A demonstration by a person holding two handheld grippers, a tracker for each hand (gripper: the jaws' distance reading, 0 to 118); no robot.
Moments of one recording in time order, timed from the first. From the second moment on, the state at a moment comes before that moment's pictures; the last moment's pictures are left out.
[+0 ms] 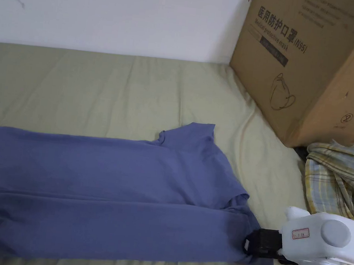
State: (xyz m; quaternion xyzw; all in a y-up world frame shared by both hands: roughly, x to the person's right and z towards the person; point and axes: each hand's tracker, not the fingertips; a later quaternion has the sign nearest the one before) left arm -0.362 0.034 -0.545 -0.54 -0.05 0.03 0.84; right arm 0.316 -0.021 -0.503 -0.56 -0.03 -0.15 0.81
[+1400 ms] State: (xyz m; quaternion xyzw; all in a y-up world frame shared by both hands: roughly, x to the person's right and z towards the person) left arm -0.376 0.098 -0.387 -0.42 -0.02 0.11 0.90; right arm 0.242 0.097 -0.399 -0.48 -0.01 0.03 0.88
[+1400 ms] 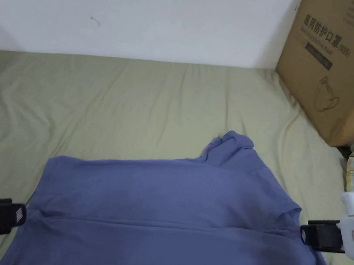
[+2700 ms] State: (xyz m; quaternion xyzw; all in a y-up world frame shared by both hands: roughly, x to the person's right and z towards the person) left arm -0.351 0.009 -0.642 -0.54 -0.11 -0.04 0.84; right arm 0.252 0.048 -0.583 -0.50 0.02 -0.07 0.86
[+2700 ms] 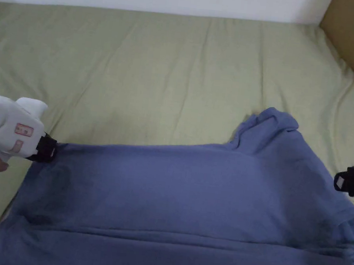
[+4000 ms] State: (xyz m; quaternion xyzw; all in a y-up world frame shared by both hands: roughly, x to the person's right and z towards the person) left arm -0.392 0.101 -0.543 -0.48 -0.11 0.11 0.87; right arm 0.290 0.123 -0.569 -0.45 0.04 -0.16 0.88
